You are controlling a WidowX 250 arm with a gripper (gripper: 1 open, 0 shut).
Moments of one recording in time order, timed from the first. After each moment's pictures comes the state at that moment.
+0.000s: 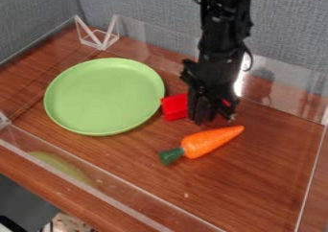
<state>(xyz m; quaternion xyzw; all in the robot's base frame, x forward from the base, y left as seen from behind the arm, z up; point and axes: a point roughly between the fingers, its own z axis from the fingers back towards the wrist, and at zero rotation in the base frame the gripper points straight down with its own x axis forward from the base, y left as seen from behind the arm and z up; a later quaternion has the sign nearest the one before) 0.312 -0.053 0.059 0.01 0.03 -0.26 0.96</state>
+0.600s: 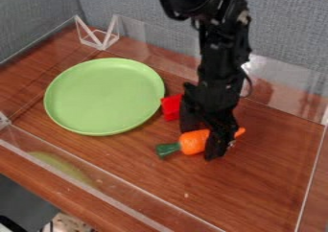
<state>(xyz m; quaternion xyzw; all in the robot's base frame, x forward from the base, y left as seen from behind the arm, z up) 0.292 -0.064 0.033 -0.01 0.03 -0.28 0.96</state>
